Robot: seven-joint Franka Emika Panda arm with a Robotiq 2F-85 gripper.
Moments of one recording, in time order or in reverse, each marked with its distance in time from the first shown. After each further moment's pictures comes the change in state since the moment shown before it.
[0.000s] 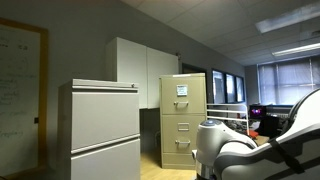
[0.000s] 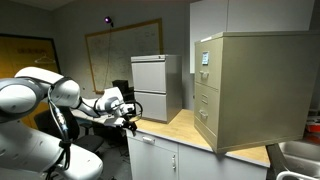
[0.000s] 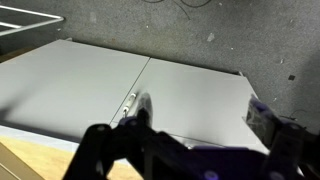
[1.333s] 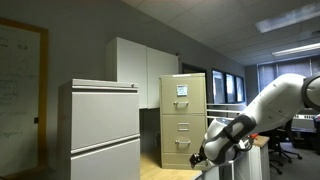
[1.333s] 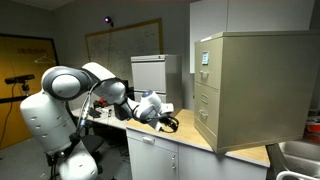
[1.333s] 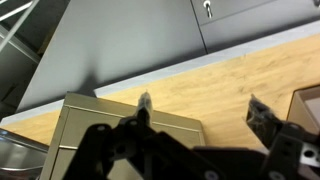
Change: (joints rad) arm -0.271 0.470 -0.301 0.223 0.032 0.665 -0.011
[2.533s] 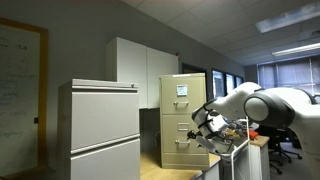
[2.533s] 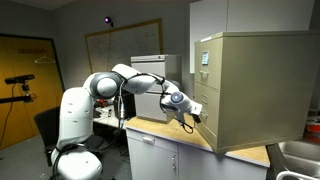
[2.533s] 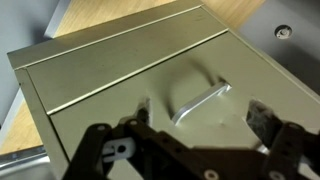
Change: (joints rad) arm 0.193 0.416 -0.292 0.624 1.399 -0.091 -0.741
